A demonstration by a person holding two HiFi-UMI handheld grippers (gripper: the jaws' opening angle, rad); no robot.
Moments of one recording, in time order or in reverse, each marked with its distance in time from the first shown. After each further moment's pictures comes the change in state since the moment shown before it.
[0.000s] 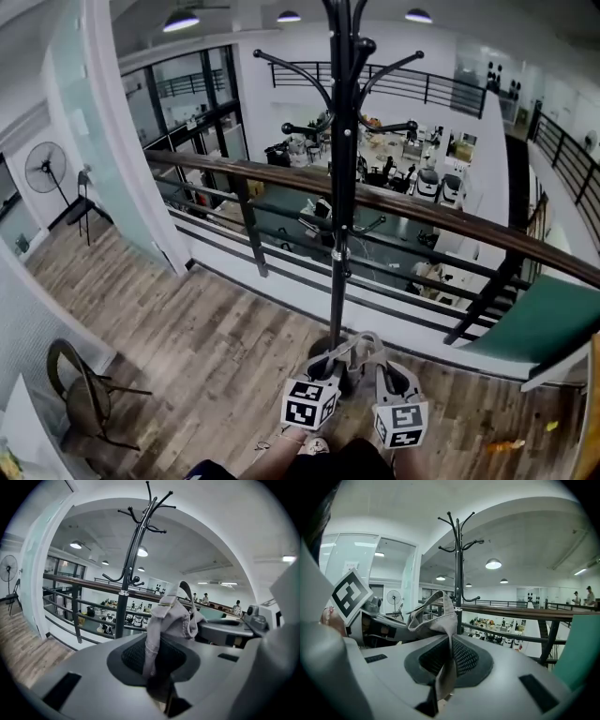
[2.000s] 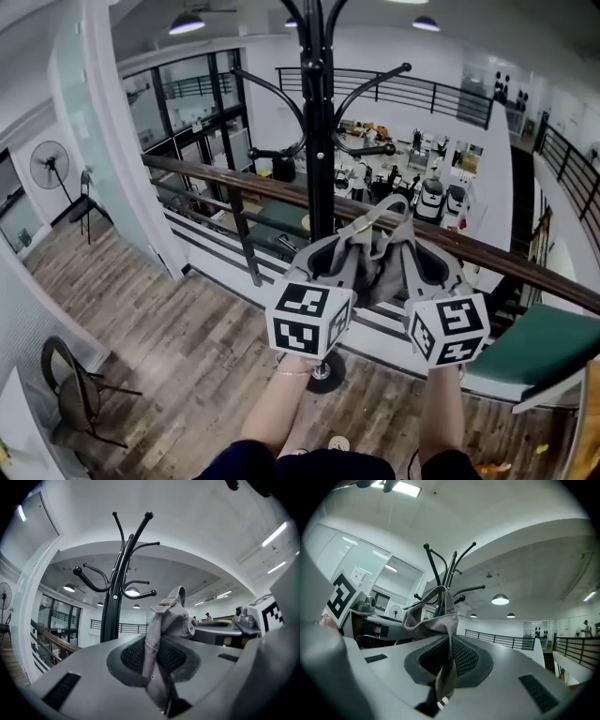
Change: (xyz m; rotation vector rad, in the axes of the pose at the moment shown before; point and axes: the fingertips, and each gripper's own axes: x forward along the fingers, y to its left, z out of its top) left arm 0.025 -0.038 0.346 0.202 -0.455 0.038; right arm 0.046 -0.130 0.313 -0.191 -0.357 0.035
